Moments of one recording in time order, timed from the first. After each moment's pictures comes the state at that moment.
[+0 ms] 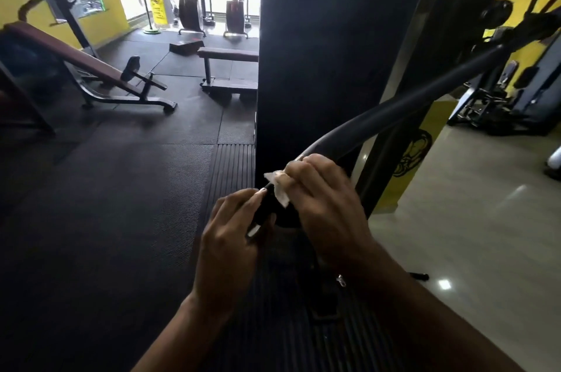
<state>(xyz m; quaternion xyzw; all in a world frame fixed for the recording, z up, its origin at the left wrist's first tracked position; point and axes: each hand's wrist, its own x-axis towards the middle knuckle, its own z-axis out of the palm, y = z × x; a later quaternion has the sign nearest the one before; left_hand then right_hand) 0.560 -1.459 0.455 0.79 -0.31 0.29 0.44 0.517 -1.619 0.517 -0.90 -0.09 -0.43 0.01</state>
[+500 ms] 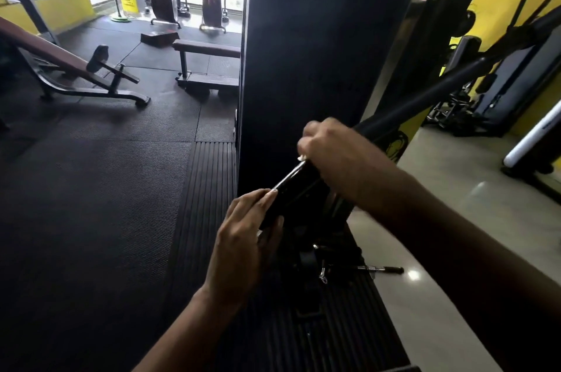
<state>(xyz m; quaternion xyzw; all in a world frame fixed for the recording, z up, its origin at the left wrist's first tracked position) 0.586 -1.476 0.442 0.77 -0.36 0.22 0.48 0.560 -1.638 0.591 -0.98 -0.07 -0.13 -0.12</state>
